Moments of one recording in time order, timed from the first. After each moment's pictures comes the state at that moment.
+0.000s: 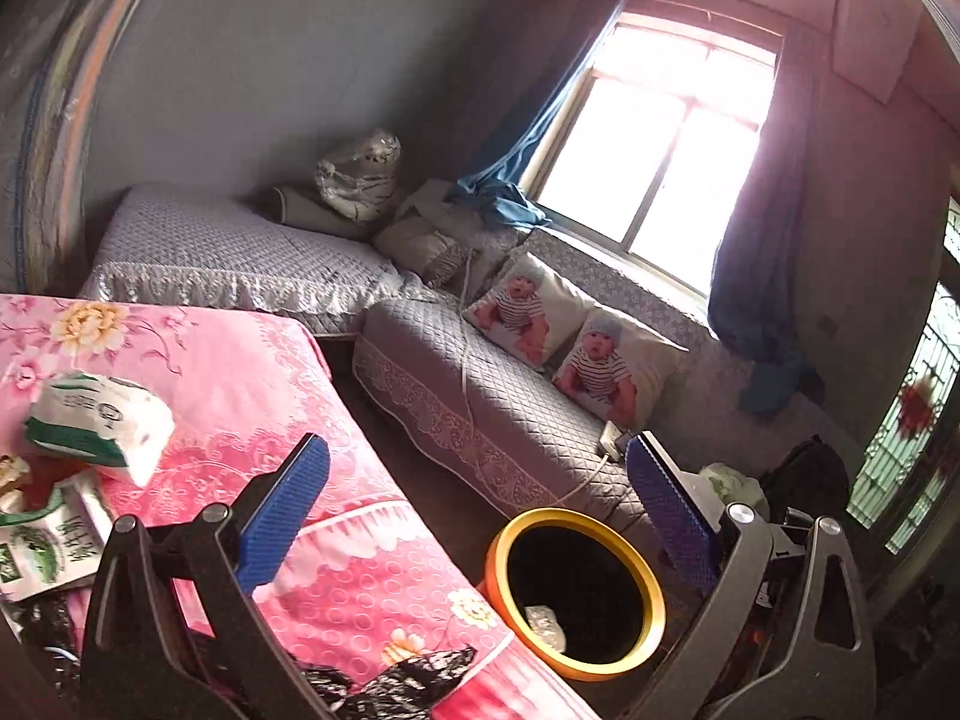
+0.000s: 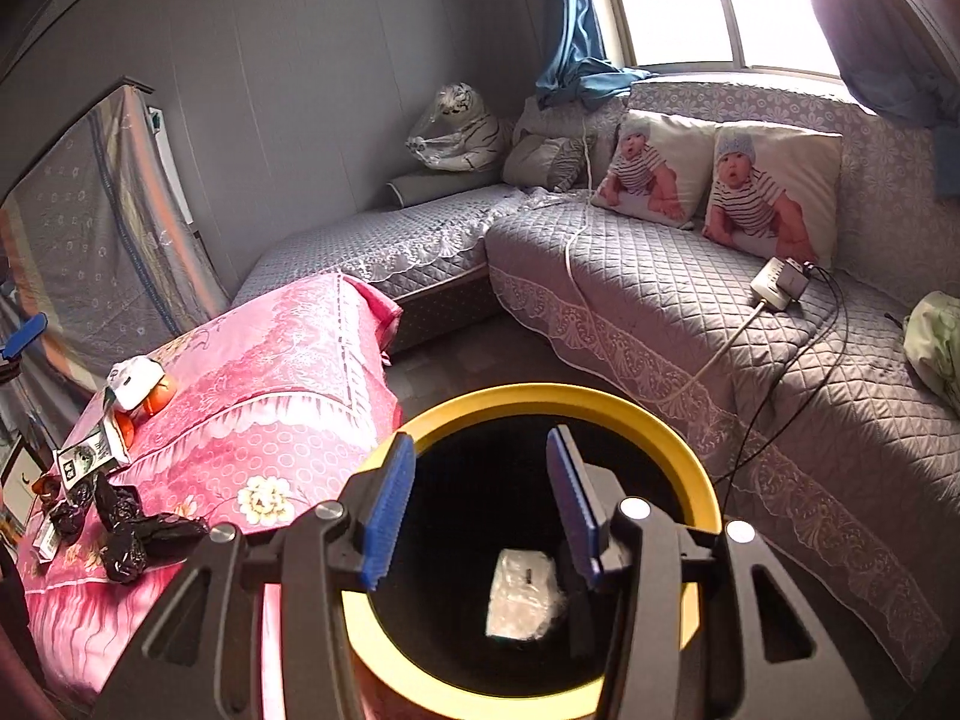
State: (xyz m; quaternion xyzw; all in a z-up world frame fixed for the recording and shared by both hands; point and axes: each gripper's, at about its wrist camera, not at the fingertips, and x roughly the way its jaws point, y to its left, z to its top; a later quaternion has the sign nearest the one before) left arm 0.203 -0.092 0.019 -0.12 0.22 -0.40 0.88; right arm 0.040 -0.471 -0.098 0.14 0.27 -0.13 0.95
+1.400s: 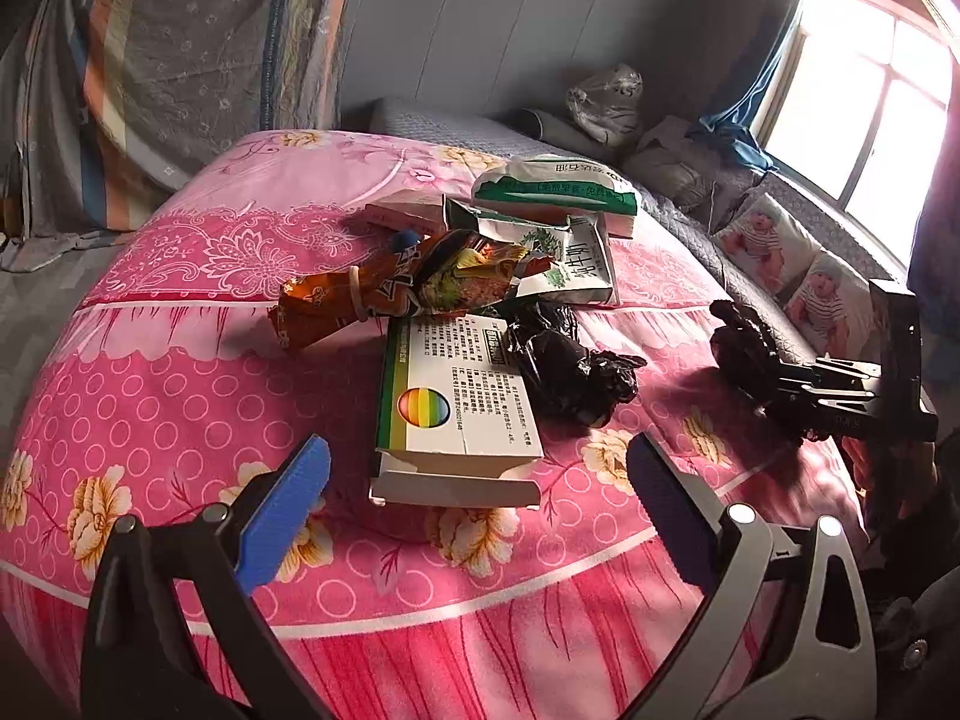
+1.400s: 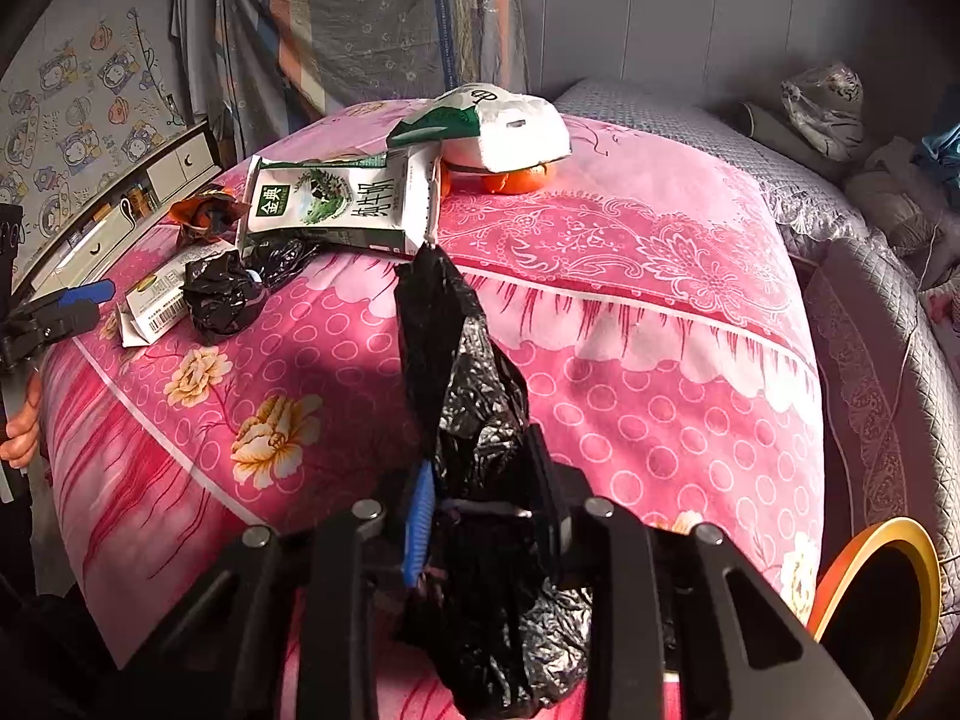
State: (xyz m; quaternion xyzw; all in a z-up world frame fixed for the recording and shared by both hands) left arm 0.149 0.156 -0.130 -0.08 0.36 -0.17 0.92; right arm 0.195 -0.184 -0.143 -0.08 0.42 0.18 0.89
